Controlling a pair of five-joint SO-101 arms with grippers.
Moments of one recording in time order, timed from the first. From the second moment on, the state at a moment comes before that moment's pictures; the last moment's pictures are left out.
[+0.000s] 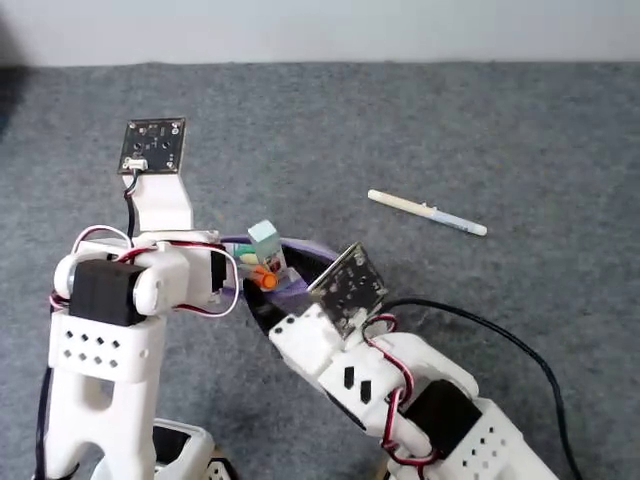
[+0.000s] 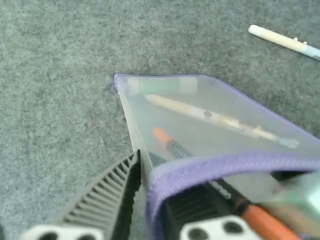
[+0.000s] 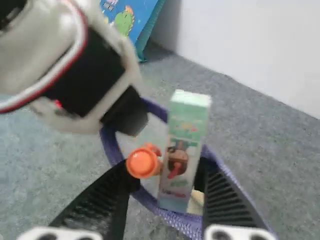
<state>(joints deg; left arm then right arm) 7.5 -36.7 15.7 95.6 16.3 -48.8 -70.4 57.4 40.9 -0.8</state>
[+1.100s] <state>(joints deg) 7.5 -36.6 15.8 95.4 16.3 -49.0 -58.5 49.8 39.6 3.8</state>
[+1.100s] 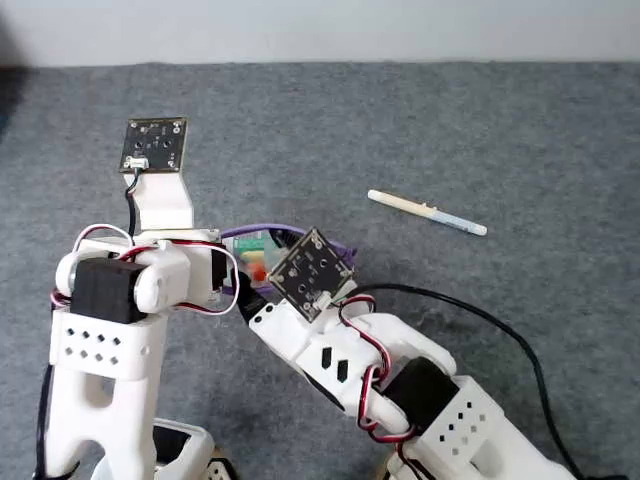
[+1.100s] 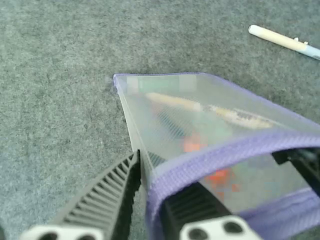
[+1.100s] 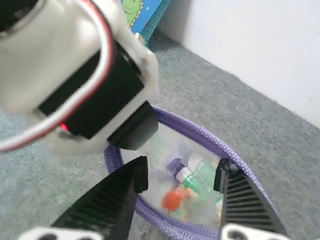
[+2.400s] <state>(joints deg) 7.6 -36.6 15.8 95.4 16.4 -8.6 13.9 -6.4 68.7 23.7</state>
